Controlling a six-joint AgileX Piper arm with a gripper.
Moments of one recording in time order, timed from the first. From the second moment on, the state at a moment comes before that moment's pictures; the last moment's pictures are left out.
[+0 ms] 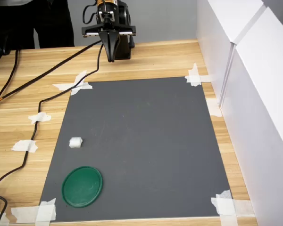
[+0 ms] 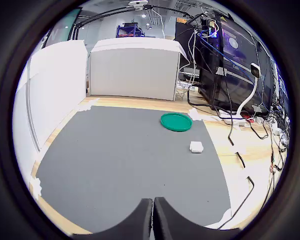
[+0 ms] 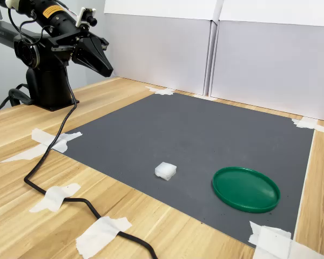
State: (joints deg) arm 2.9 9.3 -6.1 0.0 23.0 -6.6
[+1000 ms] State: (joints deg) arm 2.9 27.6 -27.8 0.0 39.9 -6.6
